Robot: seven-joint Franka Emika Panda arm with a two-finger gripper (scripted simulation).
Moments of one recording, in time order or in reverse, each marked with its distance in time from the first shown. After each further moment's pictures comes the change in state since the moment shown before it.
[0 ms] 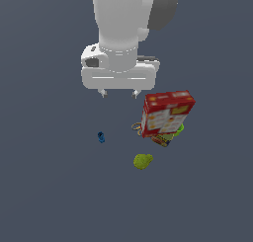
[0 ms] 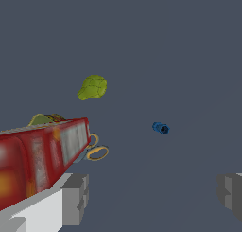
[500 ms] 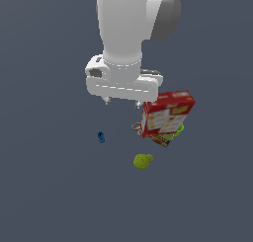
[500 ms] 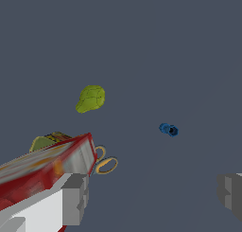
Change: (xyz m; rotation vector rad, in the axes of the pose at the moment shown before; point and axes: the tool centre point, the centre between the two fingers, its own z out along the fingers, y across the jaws) arm 0.018 -0.011 0.020 0.009 0.001 0.159
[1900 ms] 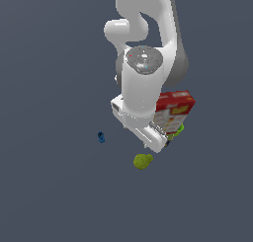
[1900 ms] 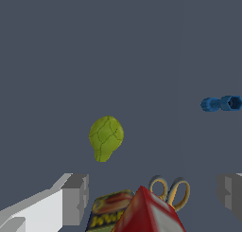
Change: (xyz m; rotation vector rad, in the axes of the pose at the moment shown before) arm 0.054 -0.056 0.098 0.021 -0.007 0.665
